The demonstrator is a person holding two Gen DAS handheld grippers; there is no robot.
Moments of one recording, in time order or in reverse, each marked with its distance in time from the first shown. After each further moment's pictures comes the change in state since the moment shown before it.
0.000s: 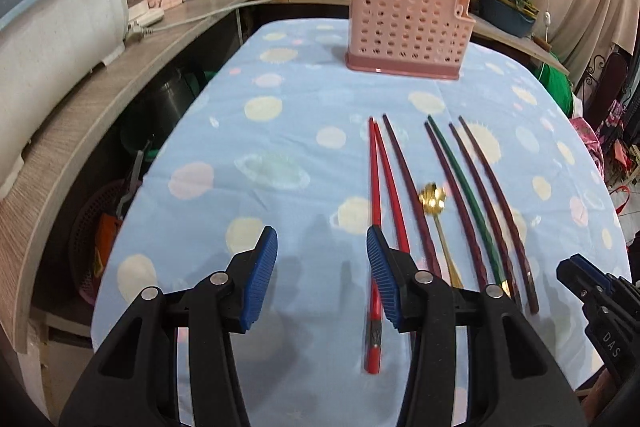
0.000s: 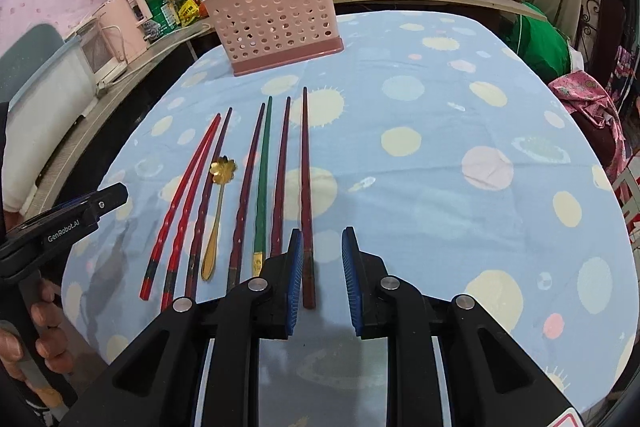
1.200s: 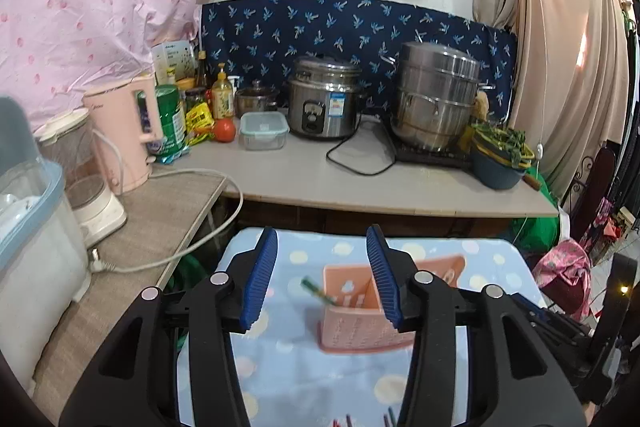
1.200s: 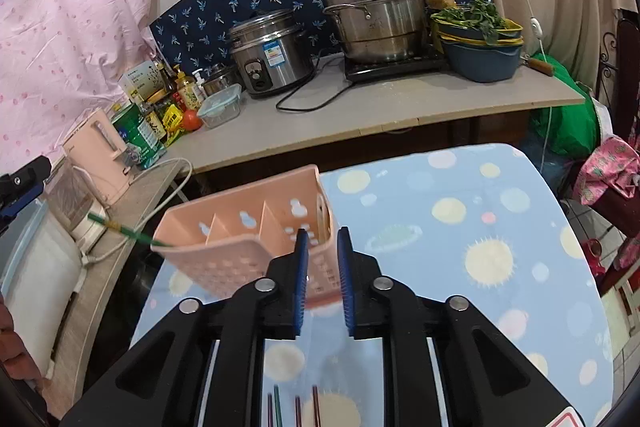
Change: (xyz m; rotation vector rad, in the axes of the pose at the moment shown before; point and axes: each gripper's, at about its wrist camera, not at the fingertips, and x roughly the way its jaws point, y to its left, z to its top) left arm -0.028 -0.017 0.273 -0.004 -0.383 -0.059; right arm 0.057 -0.012 0.264 0.096 -0.217 0.057
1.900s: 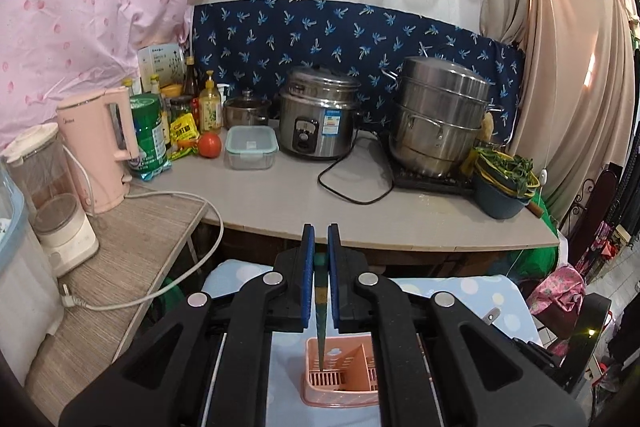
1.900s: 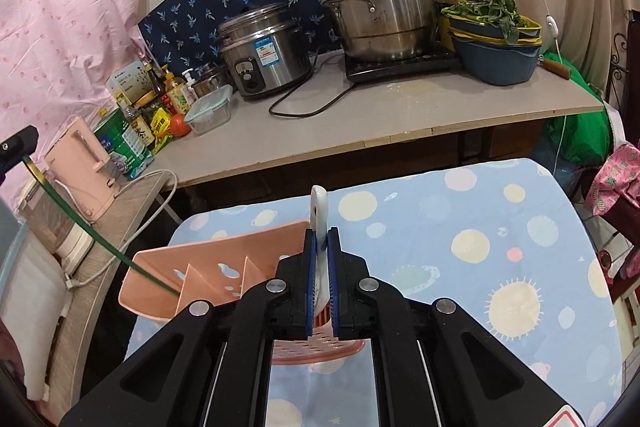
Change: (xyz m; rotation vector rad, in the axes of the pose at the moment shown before) left arm 0.063 -0.005 0.054 -0.041 -0.033 -0.035; right arm 0.069 0.003 0.042 0.008 0.015 0.002
